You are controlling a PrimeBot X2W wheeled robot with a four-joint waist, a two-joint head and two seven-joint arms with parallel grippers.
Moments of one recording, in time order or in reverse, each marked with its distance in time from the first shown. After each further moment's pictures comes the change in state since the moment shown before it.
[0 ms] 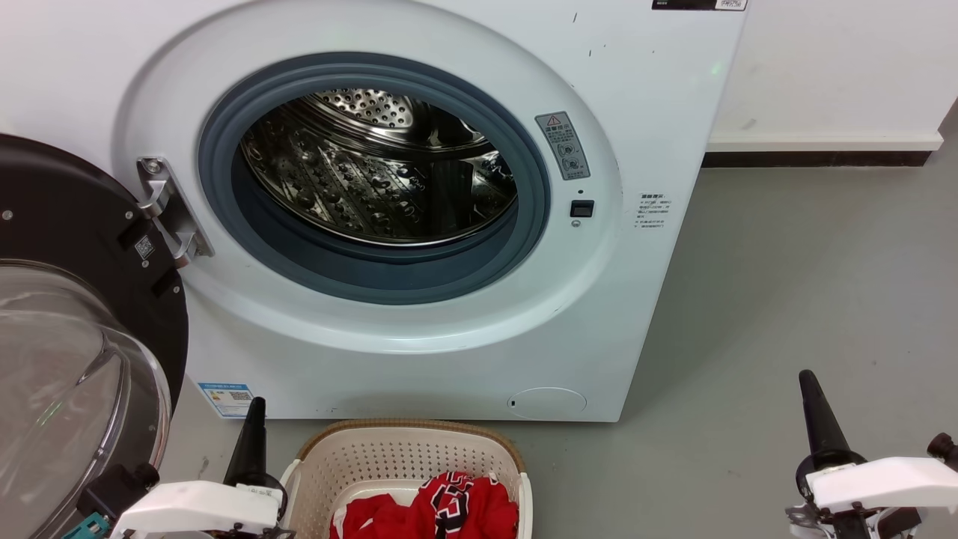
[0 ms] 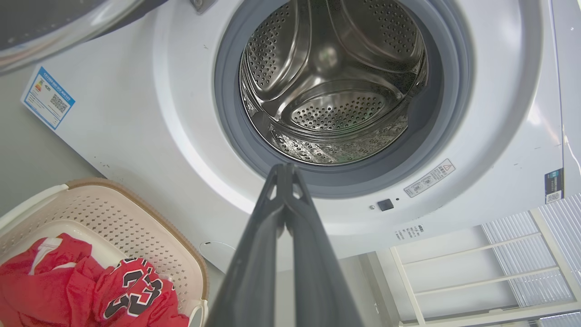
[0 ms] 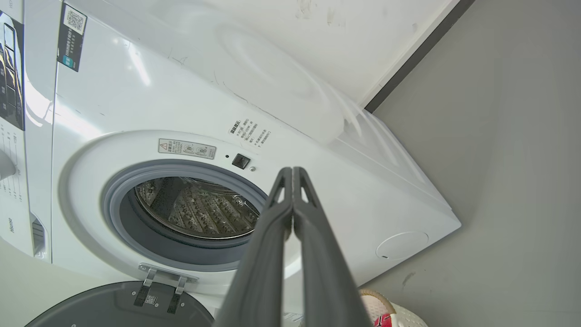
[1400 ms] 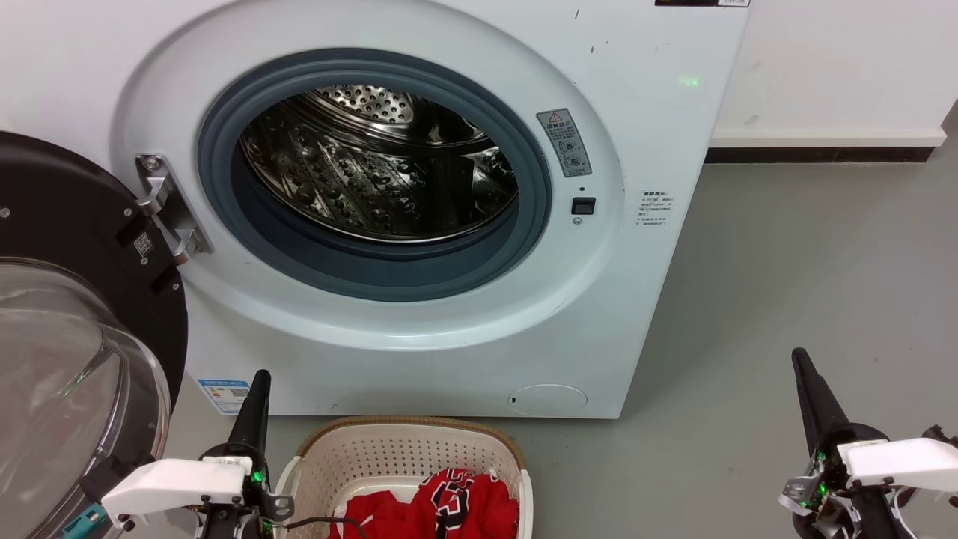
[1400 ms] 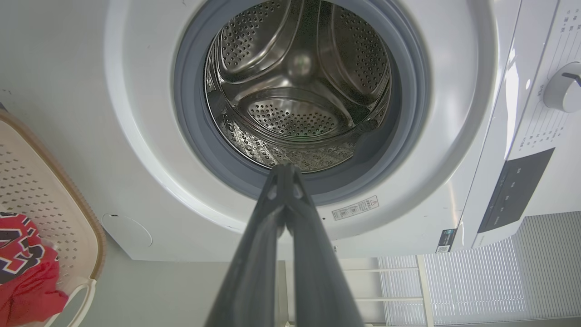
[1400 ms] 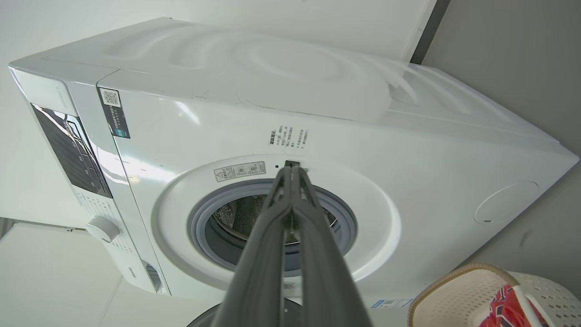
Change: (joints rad) left arm -0.063 -0.004 0.019 0.017 -0.396 -0.004 0.098; right arm -0.060 -0.001 -0.009 0.027 0.416 0.000 0.102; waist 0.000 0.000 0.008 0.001
